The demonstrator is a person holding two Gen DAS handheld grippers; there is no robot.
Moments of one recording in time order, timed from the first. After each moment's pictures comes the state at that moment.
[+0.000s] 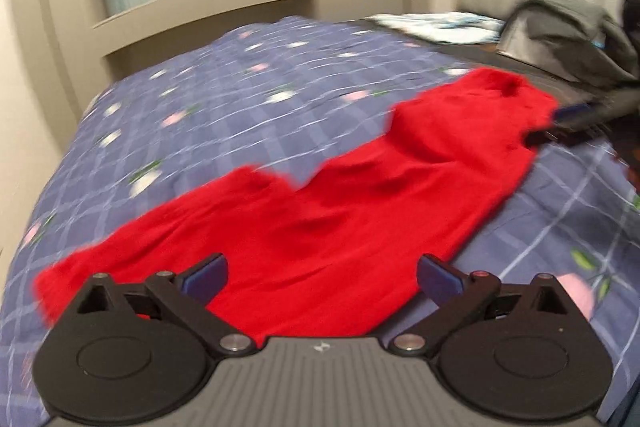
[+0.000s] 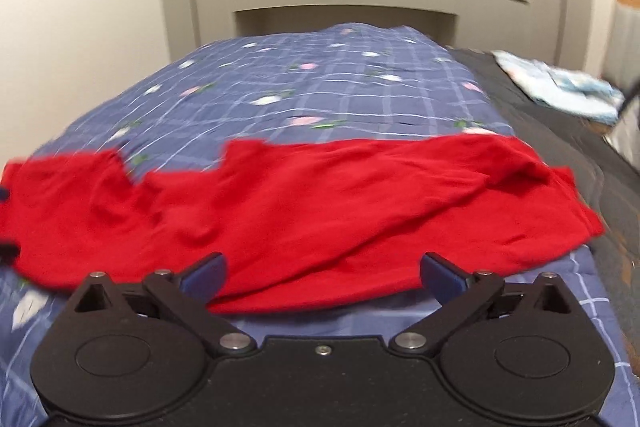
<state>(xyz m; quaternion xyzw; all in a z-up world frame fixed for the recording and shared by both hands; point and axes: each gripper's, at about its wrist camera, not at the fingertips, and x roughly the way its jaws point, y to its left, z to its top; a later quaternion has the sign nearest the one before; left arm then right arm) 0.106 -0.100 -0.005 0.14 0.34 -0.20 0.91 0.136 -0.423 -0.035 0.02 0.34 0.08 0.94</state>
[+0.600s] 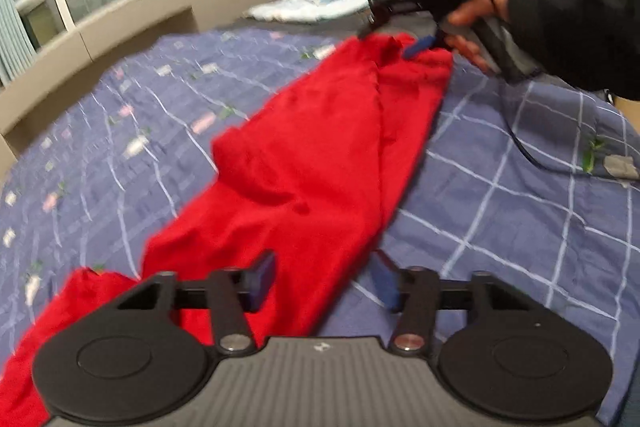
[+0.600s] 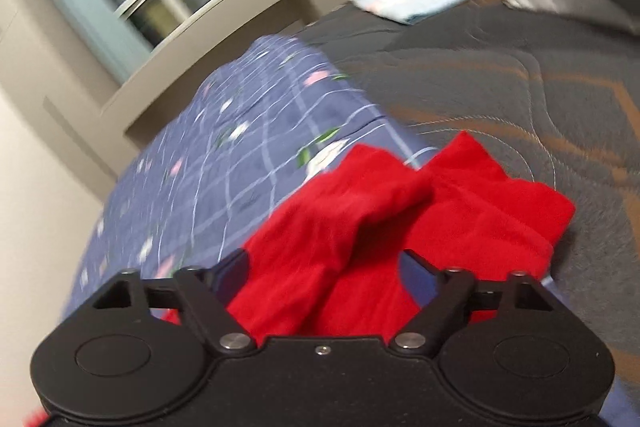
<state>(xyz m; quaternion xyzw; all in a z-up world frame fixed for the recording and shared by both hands) 0.127 -0.221 -0.036 0.24 0.34 -0.32 0.85 0.259 -0.597 -0.069 0.34 0.33 -0.04 0.88</state>
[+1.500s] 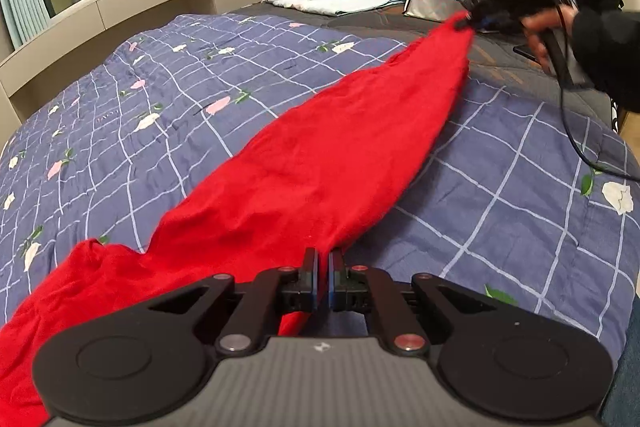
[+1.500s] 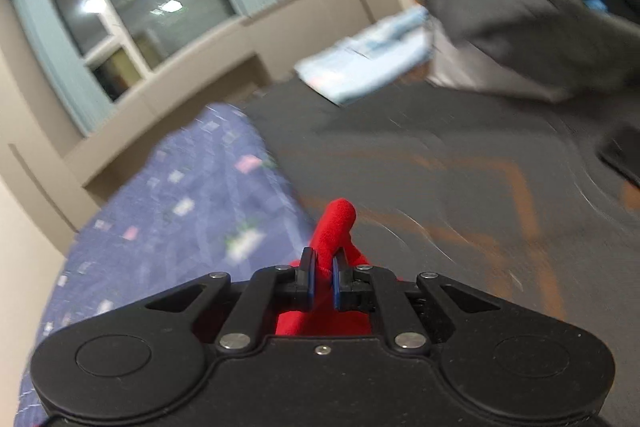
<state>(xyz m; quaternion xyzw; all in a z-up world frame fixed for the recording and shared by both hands) 0.130 -0.210 -0.023 0.20 0.36 -0.30 0.86 0.205 -0.666 -0.038 0.30 0.27 -0.14 0.90</state>
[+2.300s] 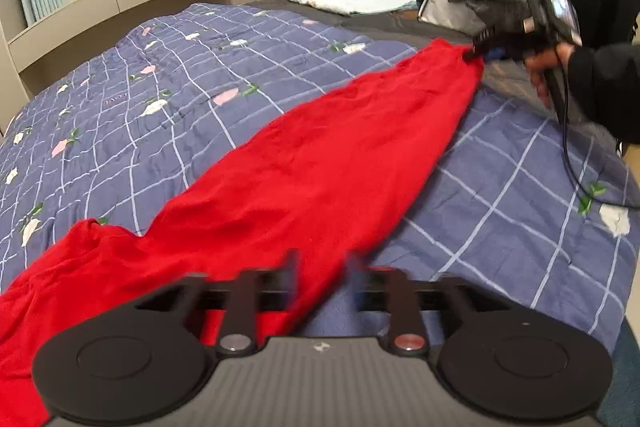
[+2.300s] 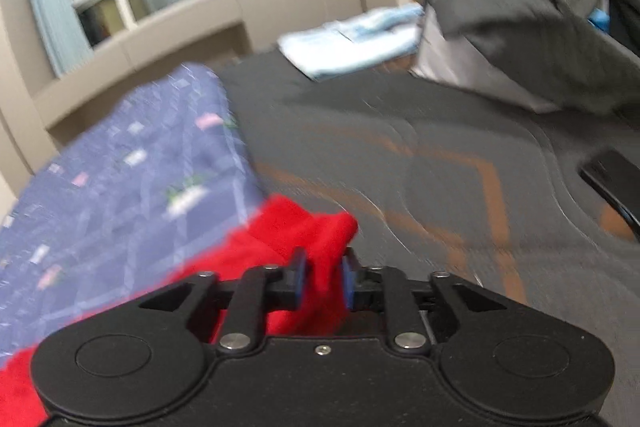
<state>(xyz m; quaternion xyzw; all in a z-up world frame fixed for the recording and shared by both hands) 0.125 -0.208 -0.015 0.16 0.37 -0.28 0.87 0.221 -0.655 -0.067 0.20 0.32 -0.17 0.91</state>
